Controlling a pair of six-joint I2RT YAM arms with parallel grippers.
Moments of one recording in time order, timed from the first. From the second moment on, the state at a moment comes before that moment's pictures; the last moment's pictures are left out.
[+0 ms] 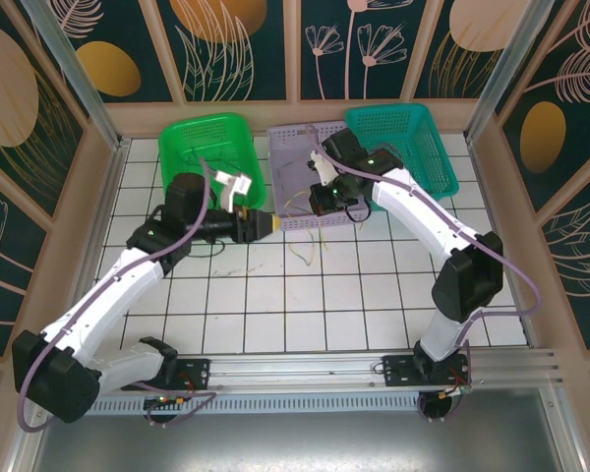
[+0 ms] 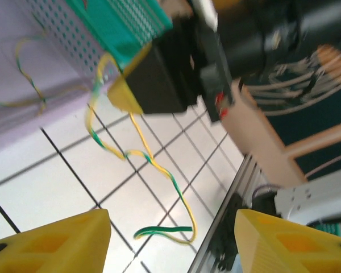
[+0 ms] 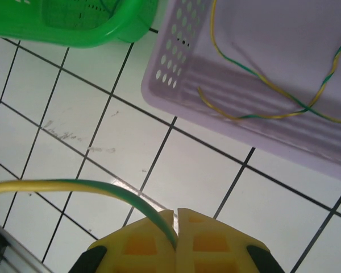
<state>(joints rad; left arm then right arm) -0.50 1.15 0.95 -0.30 0.68 -0.47 0.58 1.73 1.65 -1.00 -0.27 0.18</state>
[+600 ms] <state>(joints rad) -0.57 1.08 0.70 -0.08 0.57 -0.40 0.56 1.80 1.68 -1.08 -0.42 0.21</state>
